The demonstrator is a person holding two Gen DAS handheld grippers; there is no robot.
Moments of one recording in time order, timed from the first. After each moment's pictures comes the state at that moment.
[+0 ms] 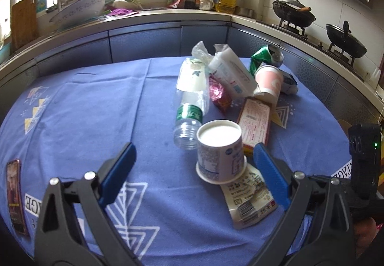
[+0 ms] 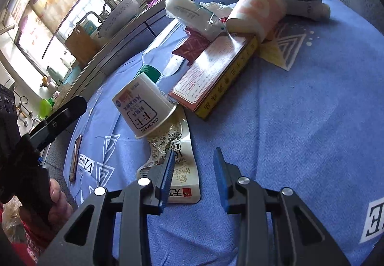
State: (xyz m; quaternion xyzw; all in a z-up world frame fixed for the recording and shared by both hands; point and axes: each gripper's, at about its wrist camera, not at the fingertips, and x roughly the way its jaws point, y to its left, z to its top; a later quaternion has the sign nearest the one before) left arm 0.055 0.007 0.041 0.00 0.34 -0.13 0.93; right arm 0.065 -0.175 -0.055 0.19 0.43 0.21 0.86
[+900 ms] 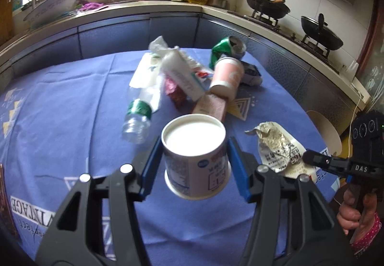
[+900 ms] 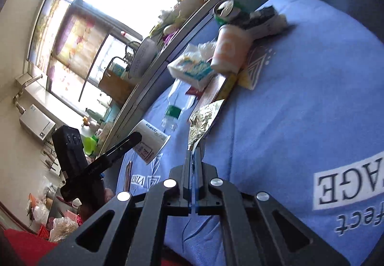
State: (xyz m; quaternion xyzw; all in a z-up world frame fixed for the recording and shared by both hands) left arm 0.045 -0.037 0.059 0.00 0.37 -0.22 0.91; right arm -0.003 -0.305 -0.017 0.34 0.33 0.25 0.84
